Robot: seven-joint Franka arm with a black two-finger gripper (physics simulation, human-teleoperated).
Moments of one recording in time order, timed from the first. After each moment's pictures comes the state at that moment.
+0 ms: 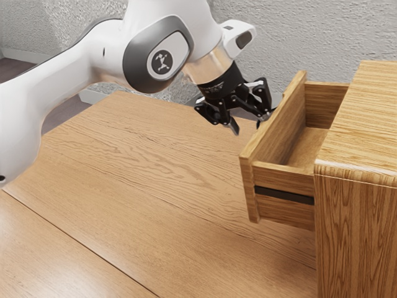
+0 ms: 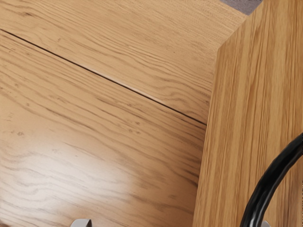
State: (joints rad) arm -0.02 0.21 -0.17 -1.31 -0.01 1.88 -0.59
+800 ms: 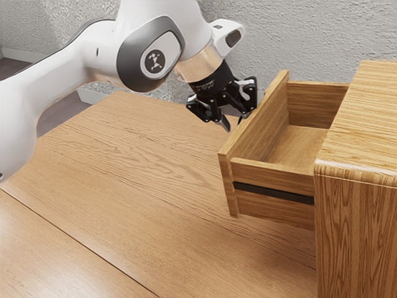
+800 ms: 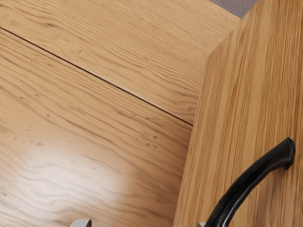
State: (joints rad) arm 0.02 0.20 -0.17 -1.32 -0.01 1.89 -0.59
